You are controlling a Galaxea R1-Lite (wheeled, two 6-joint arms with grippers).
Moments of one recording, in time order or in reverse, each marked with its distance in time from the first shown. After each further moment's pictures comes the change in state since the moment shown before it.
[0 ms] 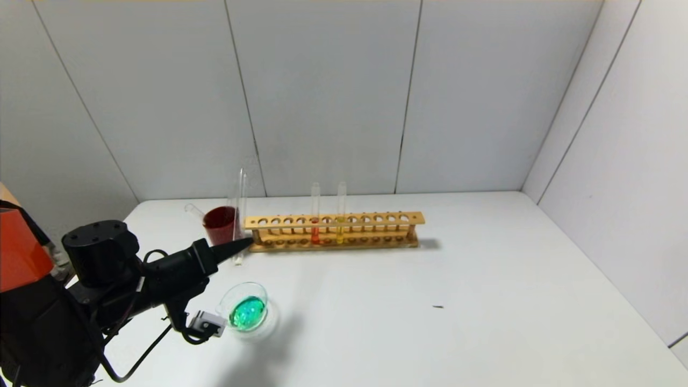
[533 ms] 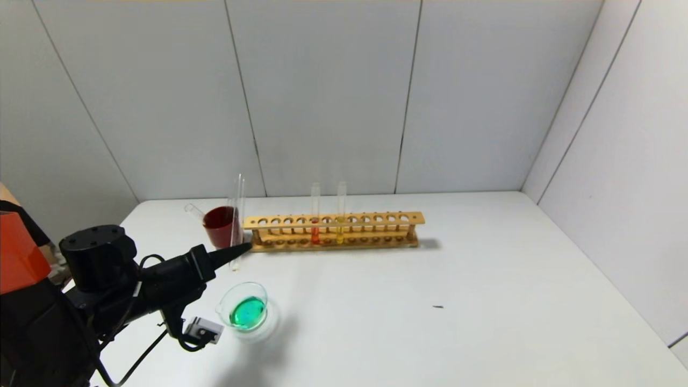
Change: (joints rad) left arm 0.007 0.001 0.024 0.000 0.001 0.038; right arm 0.000 0.000 0.000 0.000 0.000 0.000
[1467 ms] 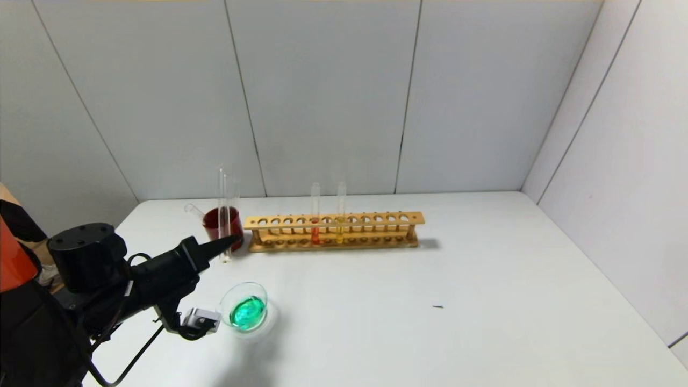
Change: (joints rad) left arm 0.013 -0.040 0.010 0.000 0.133 -0.094; right arm 0.000 0.000 0.000 0.000 0.000 0.000
